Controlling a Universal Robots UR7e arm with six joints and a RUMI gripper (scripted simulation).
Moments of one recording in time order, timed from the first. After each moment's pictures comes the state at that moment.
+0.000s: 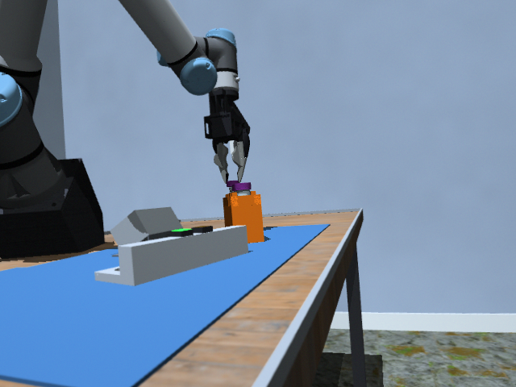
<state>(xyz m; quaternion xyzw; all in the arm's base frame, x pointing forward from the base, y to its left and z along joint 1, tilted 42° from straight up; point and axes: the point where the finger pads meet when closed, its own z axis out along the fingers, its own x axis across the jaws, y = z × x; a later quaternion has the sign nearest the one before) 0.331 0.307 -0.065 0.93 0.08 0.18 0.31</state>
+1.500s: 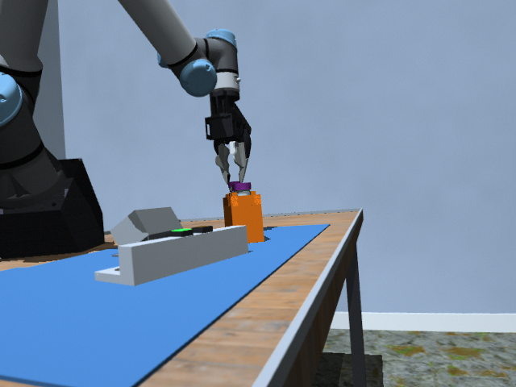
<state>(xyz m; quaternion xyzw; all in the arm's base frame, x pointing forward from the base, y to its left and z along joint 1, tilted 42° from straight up) 0.336 0.306 -0.066 0.93 0.08 0.19 0.31</state>
